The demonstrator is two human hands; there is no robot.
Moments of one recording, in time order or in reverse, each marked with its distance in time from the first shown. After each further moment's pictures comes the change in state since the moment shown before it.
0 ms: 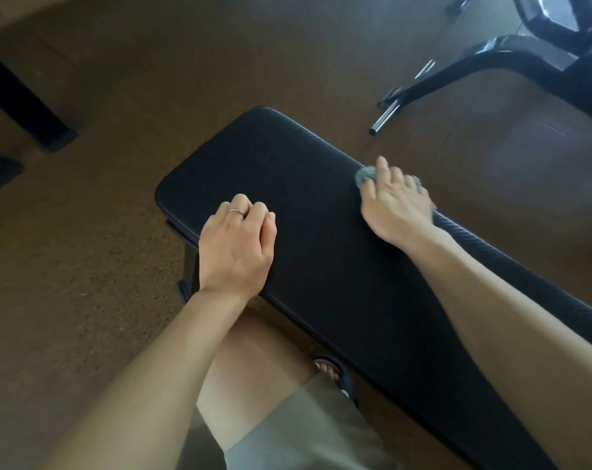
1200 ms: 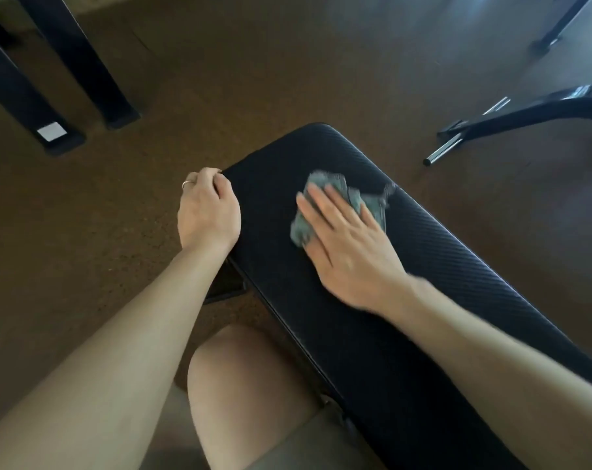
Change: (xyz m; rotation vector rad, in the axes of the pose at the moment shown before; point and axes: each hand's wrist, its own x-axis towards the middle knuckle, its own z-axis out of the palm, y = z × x) left_hand 0.061 -0.065 -0.009 -0.280 -0.020 -0.764; right_hand -0.019 -0.072 0.035 -0.146 -0.016 -0.814
